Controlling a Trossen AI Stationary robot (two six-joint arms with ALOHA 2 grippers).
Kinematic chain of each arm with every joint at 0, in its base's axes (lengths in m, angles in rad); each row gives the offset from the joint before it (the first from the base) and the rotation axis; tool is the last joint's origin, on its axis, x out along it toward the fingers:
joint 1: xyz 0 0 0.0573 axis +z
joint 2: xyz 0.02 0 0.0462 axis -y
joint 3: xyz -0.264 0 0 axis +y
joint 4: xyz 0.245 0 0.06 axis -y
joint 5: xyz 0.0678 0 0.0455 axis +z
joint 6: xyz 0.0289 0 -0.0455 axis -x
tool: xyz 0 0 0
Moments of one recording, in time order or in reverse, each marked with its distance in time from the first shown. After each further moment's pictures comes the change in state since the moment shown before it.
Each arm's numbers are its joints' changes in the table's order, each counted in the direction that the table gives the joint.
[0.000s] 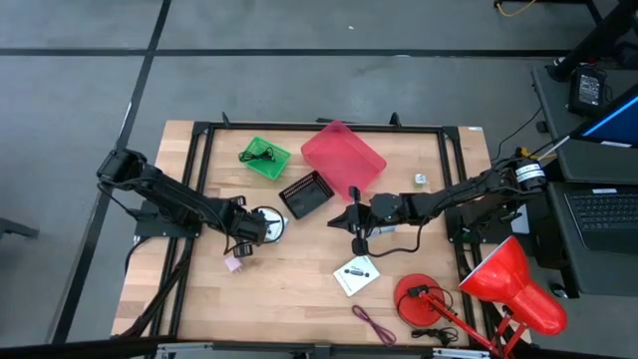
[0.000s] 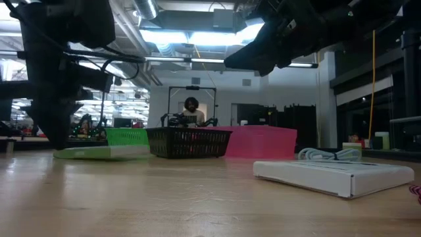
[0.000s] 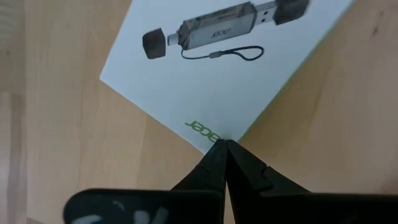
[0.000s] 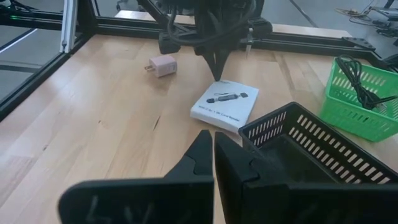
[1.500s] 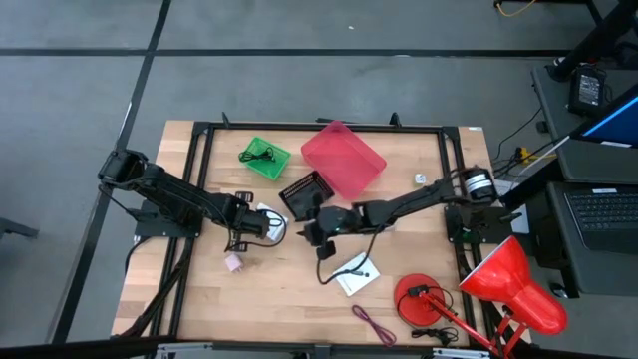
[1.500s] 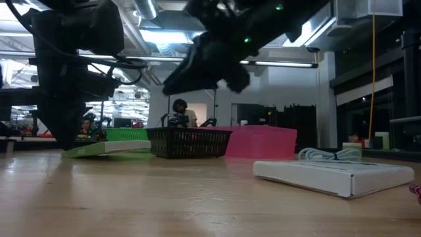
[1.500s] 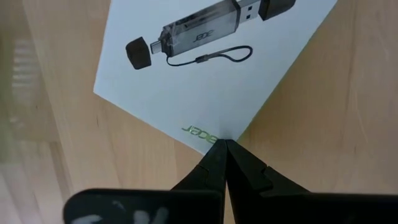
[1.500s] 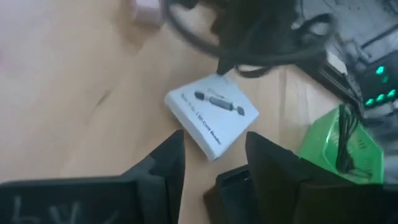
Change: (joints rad) left arm 0.073 -0.014 0.001 -0.005 -0.005 -0.344; right arm 0.030 -0.415 -0.521 -0.326 -0.154 0.475
